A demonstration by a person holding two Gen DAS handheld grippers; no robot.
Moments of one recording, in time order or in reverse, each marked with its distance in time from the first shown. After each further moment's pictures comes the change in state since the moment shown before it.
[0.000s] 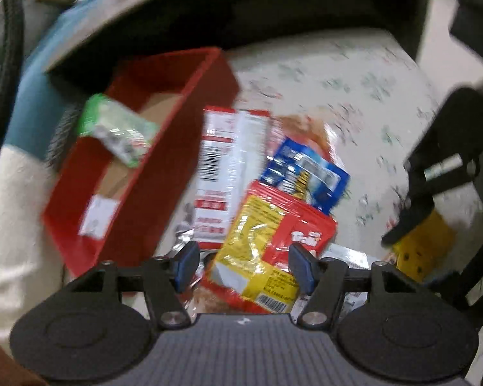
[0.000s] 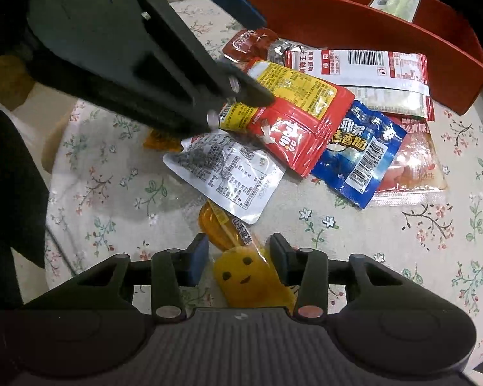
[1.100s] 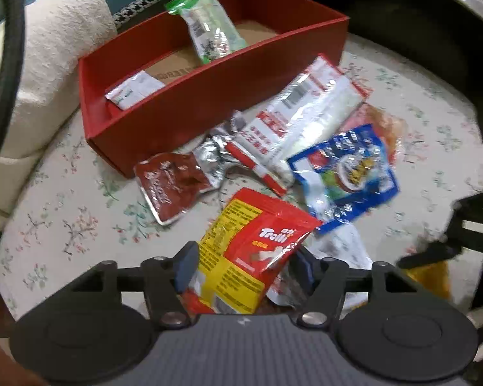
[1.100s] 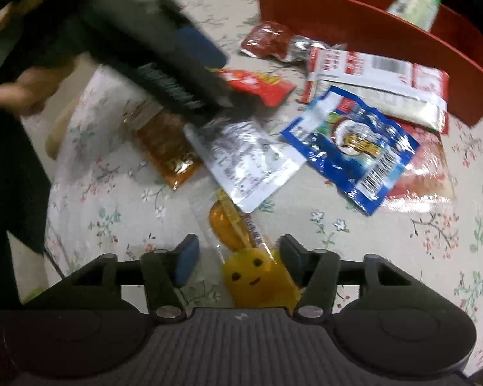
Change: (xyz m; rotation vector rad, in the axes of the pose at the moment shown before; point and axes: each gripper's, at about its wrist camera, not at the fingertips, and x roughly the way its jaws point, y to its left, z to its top) left arm 0.011 0.034 -0.054 -0.588 0.075 -0.001; right arm 0.004 0.014 0.000 -0.085 0.021 -0.017
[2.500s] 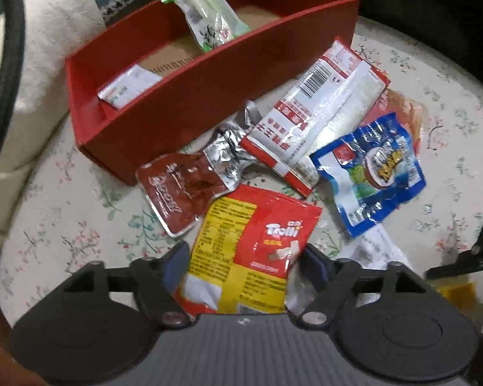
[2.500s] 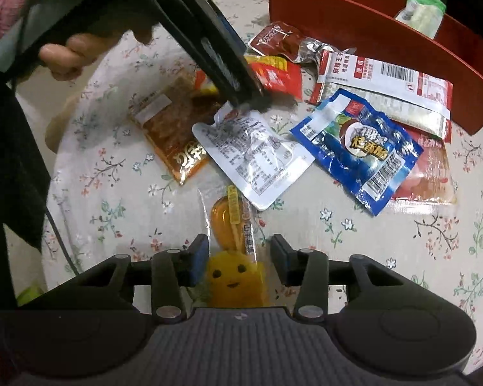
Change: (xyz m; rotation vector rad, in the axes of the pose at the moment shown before) left arm 0.021 0.006 0.003 0.069 0.037 0.001; right arm -0.001 0.008 0.002 -0.017 0.004 -0.023
